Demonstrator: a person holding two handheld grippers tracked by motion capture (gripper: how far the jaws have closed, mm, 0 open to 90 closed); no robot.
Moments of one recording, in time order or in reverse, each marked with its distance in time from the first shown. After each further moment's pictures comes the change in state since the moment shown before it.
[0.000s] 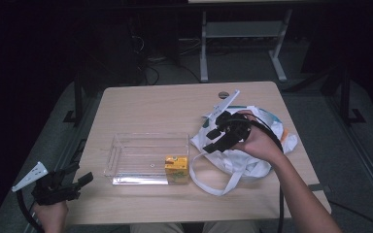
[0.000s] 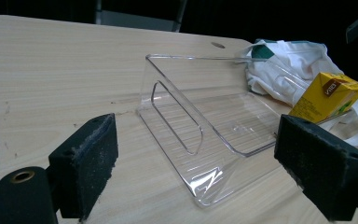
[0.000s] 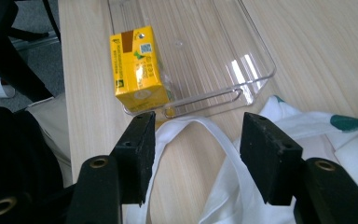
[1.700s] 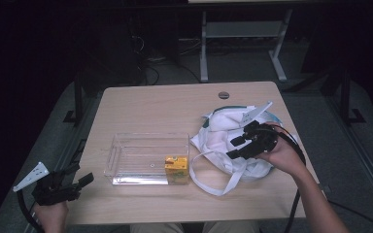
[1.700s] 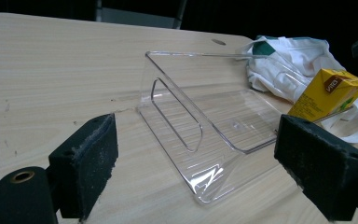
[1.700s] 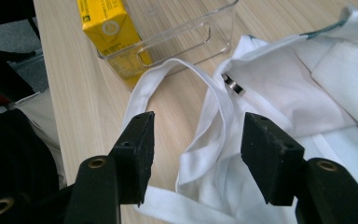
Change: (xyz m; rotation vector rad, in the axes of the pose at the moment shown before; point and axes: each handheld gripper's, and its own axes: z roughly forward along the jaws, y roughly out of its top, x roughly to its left) left arm -0.001 0.000 0.000 0.012 0.005 0.007; right arm -0.008 -0.074 -0.021 -0.045 -0.054 0.141
